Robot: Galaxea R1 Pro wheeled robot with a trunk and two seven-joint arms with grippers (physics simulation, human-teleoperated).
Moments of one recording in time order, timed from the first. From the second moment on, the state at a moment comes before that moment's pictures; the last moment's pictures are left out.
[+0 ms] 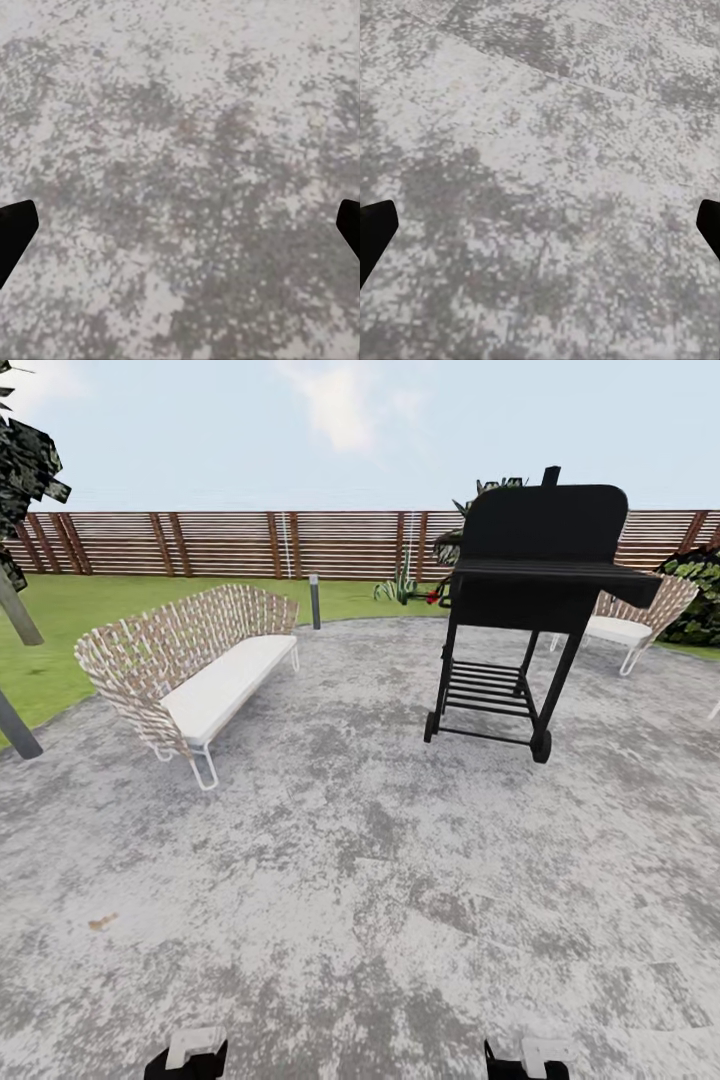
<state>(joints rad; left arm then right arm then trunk) -0.31 0.06 0.10 -0.33 -0.01 -0.25 0.00 -0.18 -0.04 0.00 -0.53 0.01 -0.27 -0.09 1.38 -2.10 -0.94</state>
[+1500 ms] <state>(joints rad) -0.31 0.06 0.10 -0.33 0.00 -0.26 0.00 -0.18 -0.04 0.01 -0.49 0.01 -0.27 -0.09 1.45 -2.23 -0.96</state>
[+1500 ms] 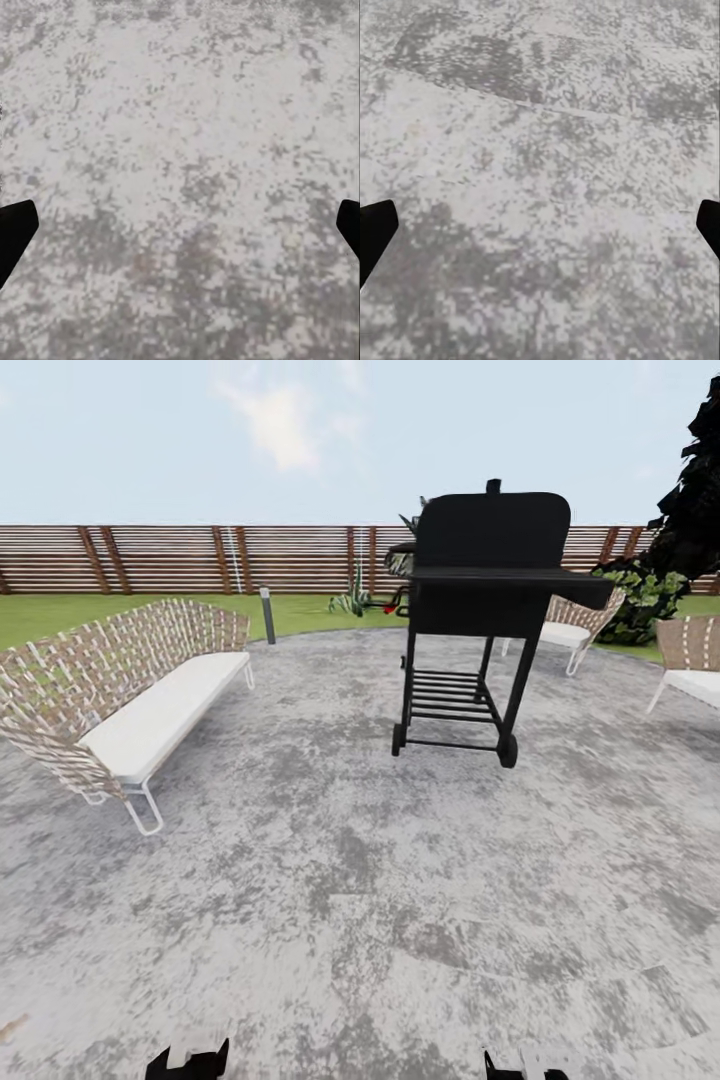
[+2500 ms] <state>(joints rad) -0.31 0.06 0.10 -0.31 0.00 -0.26 -0.01 -0.18 -0.04 0.01 -0.49 0.01 -0.27 -0.09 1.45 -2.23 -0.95</state>
